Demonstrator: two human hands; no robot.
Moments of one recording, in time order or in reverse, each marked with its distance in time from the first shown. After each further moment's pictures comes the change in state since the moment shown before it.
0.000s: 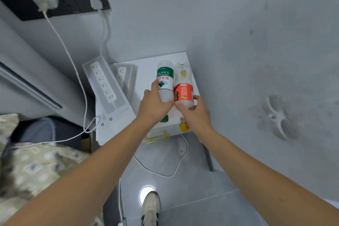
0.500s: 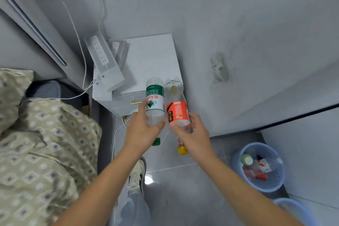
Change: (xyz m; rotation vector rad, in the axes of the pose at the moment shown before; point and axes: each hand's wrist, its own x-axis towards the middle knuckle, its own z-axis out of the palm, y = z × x) left_hand -0.275 0.011 0.051 -0.157 0.070 -0.096; right_hand -0.229 0.090 -0.126 0.096 -0.127 -0.025
